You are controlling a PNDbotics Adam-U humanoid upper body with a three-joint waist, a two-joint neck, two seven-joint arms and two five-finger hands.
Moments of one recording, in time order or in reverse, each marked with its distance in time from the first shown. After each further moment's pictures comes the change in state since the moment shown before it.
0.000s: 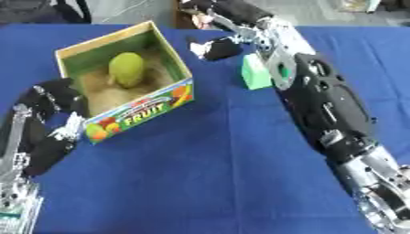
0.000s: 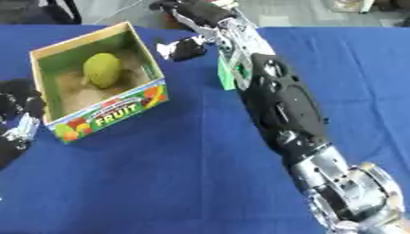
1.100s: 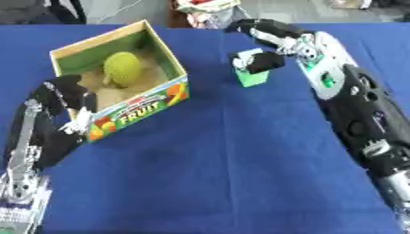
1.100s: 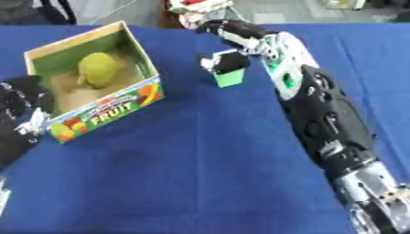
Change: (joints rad) left arm 0.018 0.000 0.016 0.006 -0.032 0.003 0.007; right arm 0.098 -0.114 0.031 -0.001 -0.189 -0.008 0.227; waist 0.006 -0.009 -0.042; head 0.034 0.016
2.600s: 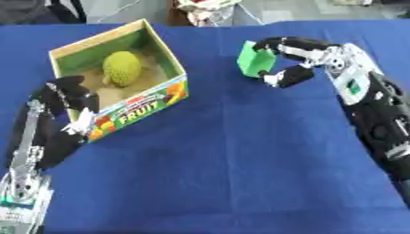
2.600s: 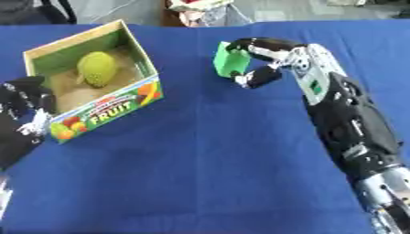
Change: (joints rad) left arm 0.004 0.000 0.000 0.000 -0.003 -0.004 -0.004; right arm 0.026 -0.049 -0.068 0.094 0.031 -0.044 -0.040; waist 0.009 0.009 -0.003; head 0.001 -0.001
